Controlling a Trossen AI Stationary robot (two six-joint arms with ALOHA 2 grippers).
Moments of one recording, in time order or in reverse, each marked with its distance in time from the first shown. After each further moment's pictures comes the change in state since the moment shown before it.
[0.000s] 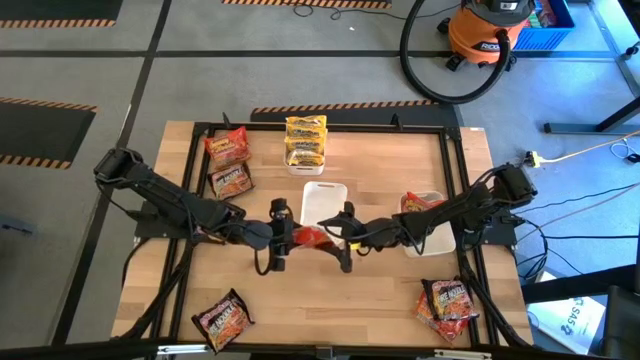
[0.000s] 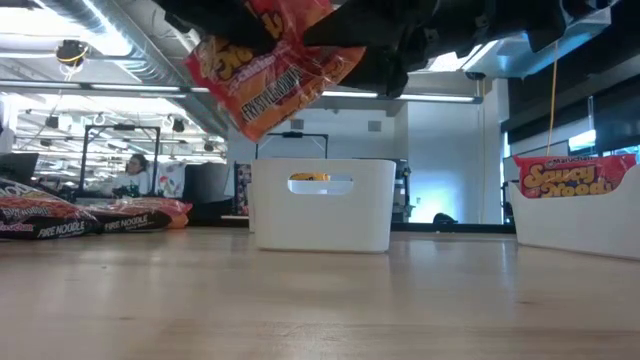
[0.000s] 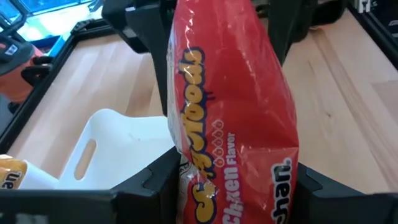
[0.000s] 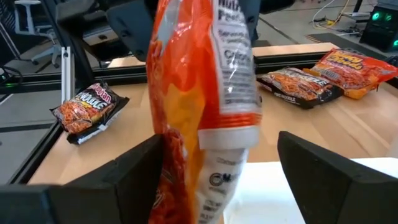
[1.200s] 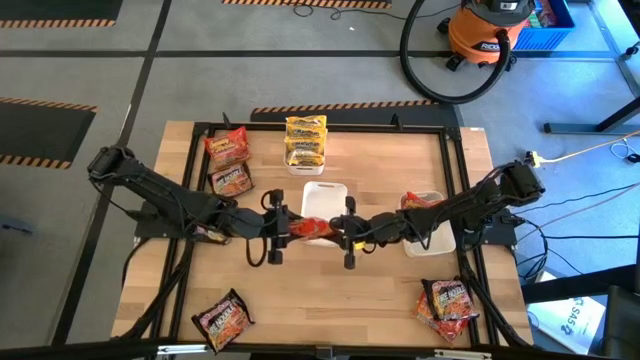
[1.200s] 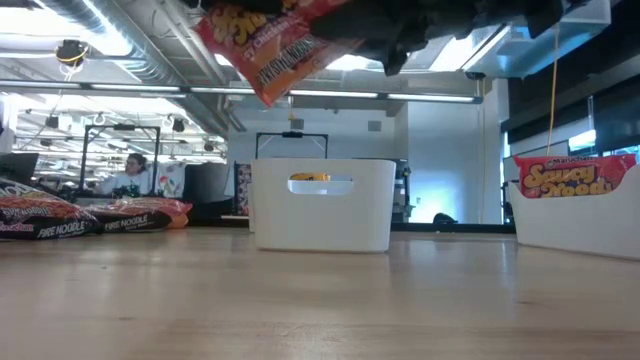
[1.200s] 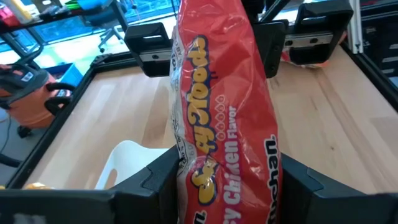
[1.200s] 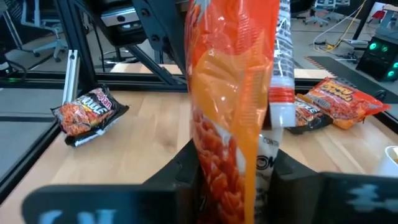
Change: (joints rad) left arm 0.014 -0.089 0.002 0.032 0.000 0.056; right arm -0.001 -0.069 0.003 -0.054 -0.027 -0.113
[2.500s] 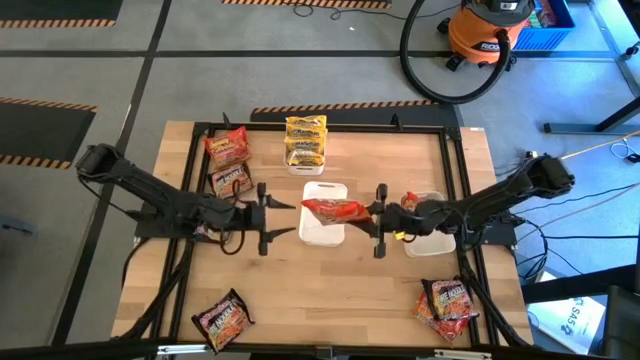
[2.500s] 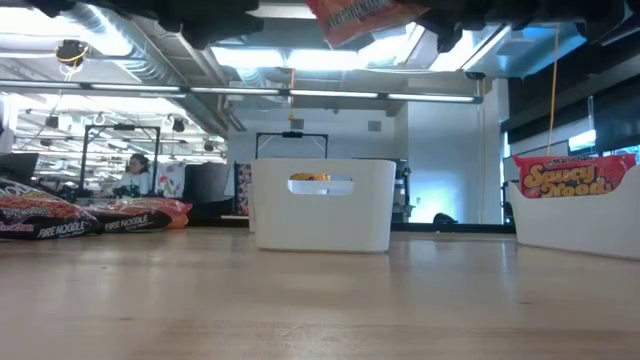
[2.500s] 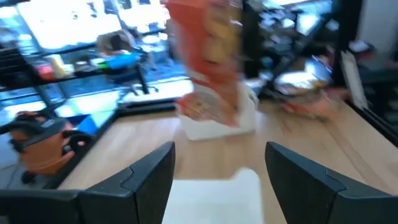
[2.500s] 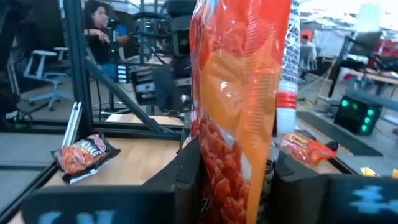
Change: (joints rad) left arm 0.035 -0.168 -0.359 0.536 -0.010 0.122; right arm 0.001 -0.307 -0.294 0.283 0.040 -0.135
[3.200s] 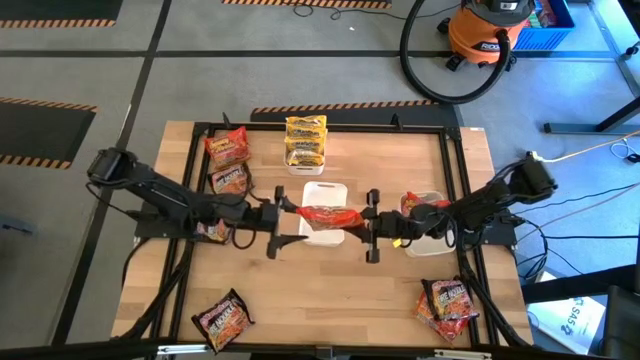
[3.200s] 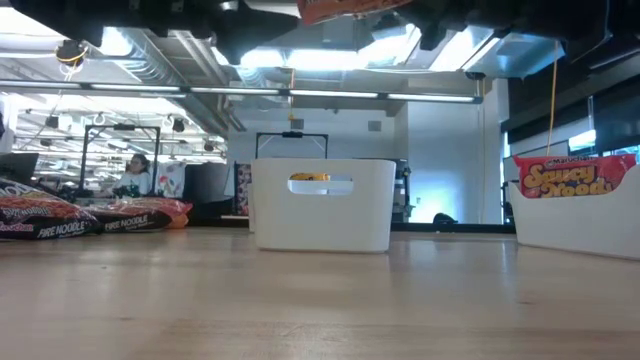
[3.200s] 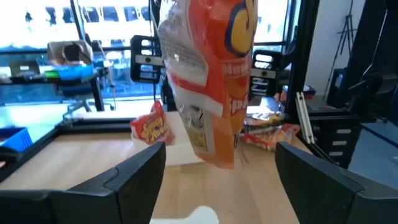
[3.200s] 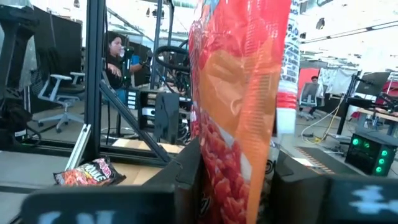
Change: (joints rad) left arm 0.095 0.193 -0.002 0.310 0.277 -0.105; right arm 0.000 0.194 0.000 0.345 -0.066 -0.090
